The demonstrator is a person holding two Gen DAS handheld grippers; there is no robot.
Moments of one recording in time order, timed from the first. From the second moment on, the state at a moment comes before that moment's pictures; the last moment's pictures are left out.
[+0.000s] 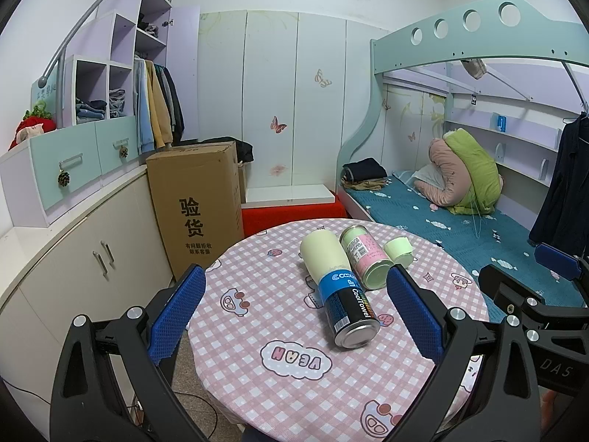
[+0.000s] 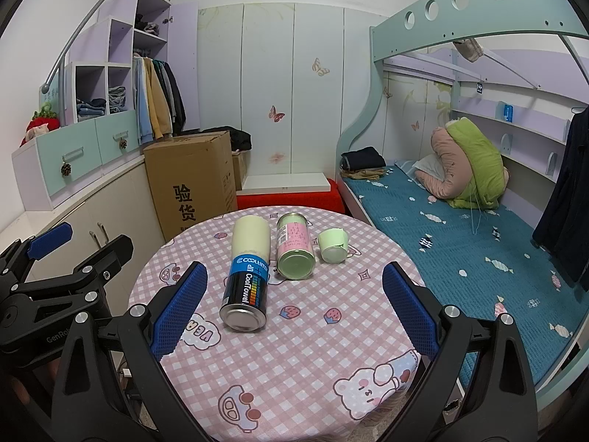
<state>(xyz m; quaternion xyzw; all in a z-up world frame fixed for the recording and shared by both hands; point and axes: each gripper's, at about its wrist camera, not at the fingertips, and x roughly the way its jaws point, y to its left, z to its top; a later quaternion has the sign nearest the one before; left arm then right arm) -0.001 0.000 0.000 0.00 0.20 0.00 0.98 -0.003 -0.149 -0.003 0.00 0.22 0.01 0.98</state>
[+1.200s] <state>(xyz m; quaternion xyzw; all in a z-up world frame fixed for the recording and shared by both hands) 0.029 0.011 -0.013 0.01 0.22 0.00 0.98 0.033 -0.138 -0.022 0.00 0.24 0.02 0.97</state>
